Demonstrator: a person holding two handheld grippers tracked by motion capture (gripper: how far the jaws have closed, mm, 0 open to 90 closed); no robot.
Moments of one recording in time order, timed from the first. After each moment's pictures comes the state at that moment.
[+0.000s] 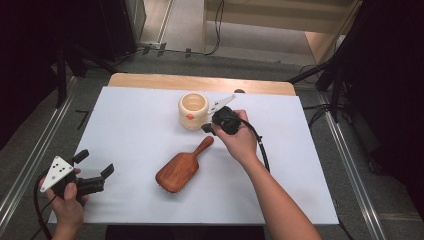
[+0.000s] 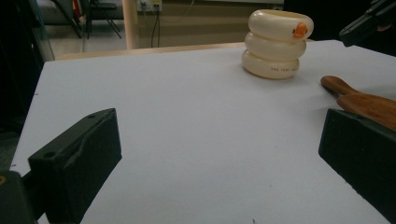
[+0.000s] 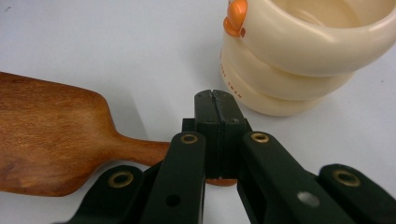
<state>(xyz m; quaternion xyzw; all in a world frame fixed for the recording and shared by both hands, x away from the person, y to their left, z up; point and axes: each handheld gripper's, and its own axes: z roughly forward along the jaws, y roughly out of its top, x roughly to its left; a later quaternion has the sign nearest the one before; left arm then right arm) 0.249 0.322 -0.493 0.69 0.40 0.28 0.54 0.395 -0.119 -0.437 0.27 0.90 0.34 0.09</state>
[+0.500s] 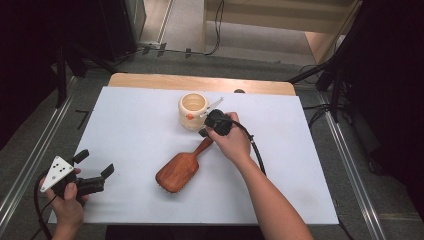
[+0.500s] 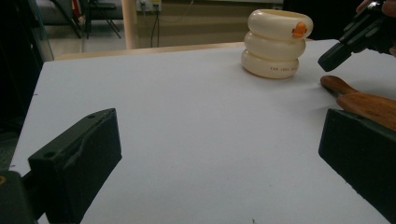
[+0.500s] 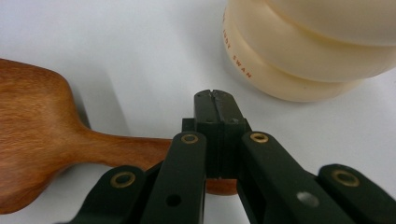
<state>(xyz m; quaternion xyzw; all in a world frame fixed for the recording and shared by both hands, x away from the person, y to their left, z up) 0.250 0.322 -0.493 0.69 0.40 0.28 0.54 0.413 -0.102 -0.468 0.27 0.92 0.29 0.06</state>
